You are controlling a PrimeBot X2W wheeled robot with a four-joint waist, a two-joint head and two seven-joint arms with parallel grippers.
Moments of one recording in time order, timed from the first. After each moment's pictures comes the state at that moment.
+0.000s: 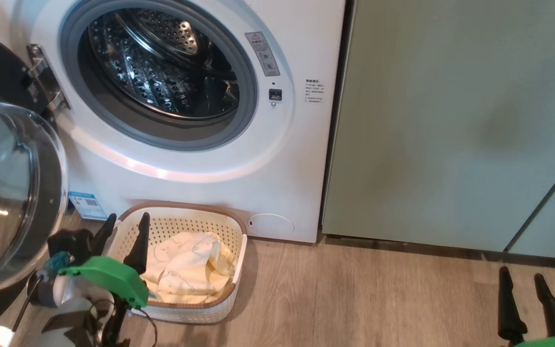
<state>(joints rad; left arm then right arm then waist) -0.21 0.22 -0.06 0.53 -0.39 -0.13 -0.26 0.12 -0.08 0.00 0.20 0.39 0.13 -0.25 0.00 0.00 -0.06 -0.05</state>
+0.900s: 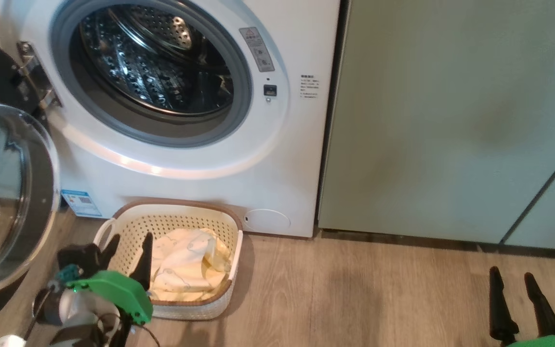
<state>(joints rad) -0.20 0.20 -0.06 0.61 -0.37 -0.13 -0.26 0.12 -0.08 0.03 0.20 0.39 0.13 -0.25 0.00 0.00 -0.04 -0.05</state>
